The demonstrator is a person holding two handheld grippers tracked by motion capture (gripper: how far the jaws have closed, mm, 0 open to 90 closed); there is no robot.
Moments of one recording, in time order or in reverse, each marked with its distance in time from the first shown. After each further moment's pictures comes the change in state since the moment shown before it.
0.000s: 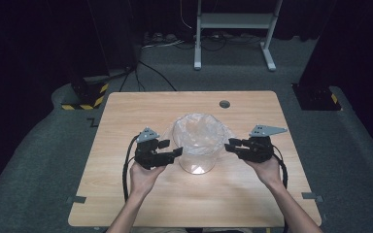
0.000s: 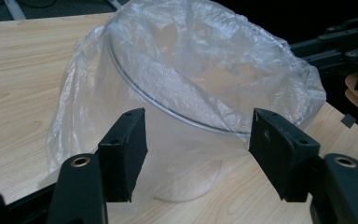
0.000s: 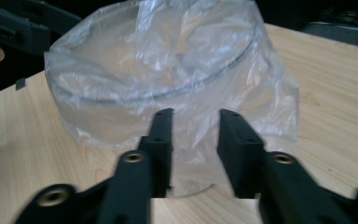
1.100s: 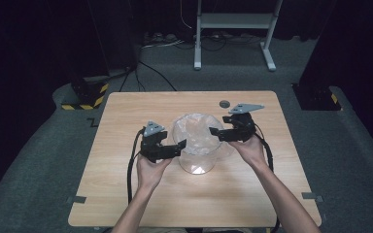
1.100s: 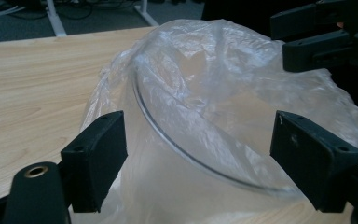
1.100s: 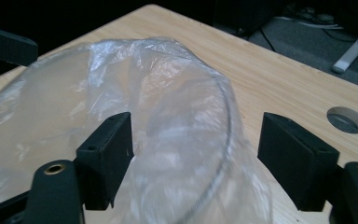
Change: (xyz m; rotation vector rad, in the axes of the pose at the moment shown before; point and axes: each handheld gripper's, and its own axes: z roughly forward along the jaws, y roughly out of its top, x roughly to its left) left arm -0.003 0.019 0.023 -0.024 0.125 -0.032; right arm 0.000 0.067 0.050 0.076 -0.156 -0.026
